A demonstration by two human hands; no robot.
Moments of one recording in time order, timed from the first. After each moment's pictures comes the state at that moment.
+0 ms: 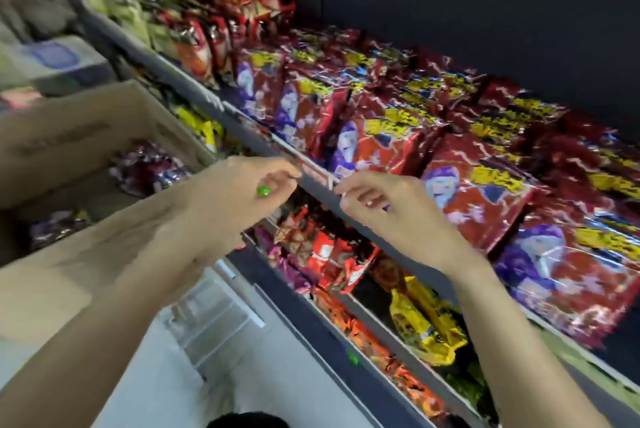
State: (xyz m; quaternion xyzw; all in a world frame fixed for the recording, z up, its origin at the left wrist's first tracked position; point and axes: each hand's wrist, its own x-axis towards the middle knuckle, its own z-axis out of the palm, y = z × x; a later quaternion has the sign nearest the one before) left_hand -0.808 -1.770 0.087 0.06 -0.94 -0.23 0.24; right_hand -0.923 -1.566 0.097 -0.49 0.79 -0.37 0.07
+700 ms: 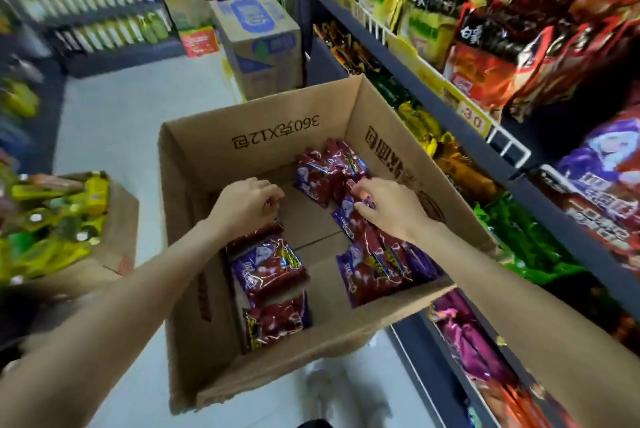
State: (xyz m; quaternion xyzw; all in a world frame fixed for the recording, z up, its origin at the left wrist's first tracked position) left_hand -0.625 -2.230 -0.063 0.27 -0.96 -0.02 0.07; right_hand -0.857 -2.075 -0.036 -0.61 0.77 -0.11 0.11
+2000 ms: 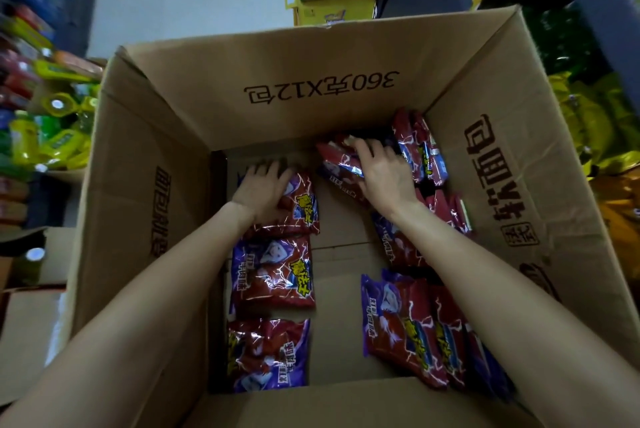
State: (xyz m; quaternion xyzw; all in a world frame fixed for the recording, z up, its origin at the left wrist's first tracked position) left_hand -0.658 -2.333 -0.238 0.42 -0.88 -0.05 -0.21; right_hand -0.881 -2.271 -0.210 -0.70 0.71 -0.04 0.04
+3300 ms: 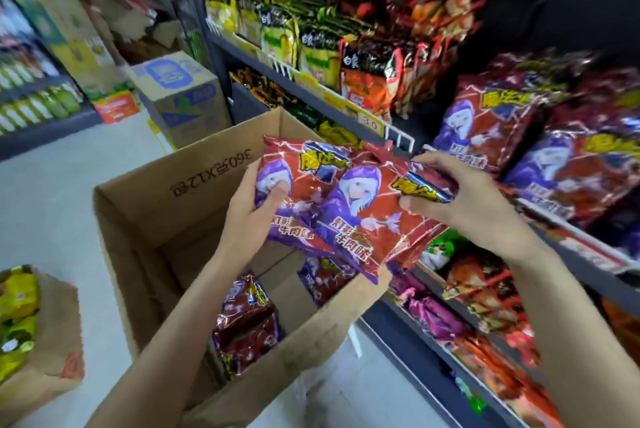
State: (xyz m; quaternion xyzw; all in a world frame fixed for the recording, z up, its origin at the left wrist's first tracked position) left_hand -0.678 -2.111 0.040 0.27 -0.73 -0.55 0.31; right_hand -0.854 -1.903 0.097 -0.43 0.77 -0.44 0.14
